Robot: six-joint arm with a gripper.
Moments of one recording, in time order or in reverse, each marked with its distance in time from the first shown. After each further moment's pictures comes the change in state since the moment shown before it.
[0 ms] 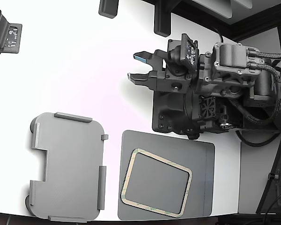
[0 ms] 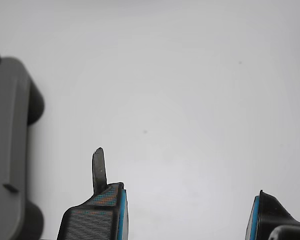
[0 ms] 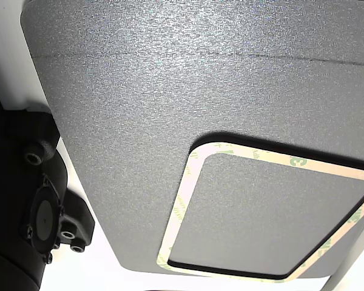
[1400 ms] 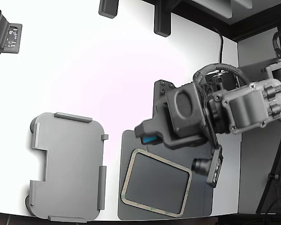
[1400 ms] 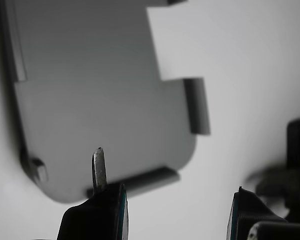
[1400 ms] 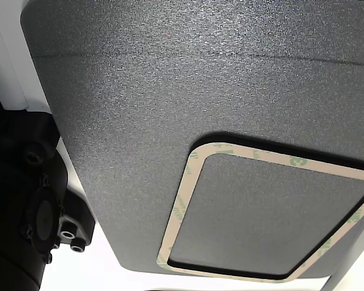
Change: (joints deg) arm 26.9 -38.1 -42.4 20.0 -5.5 -71.4
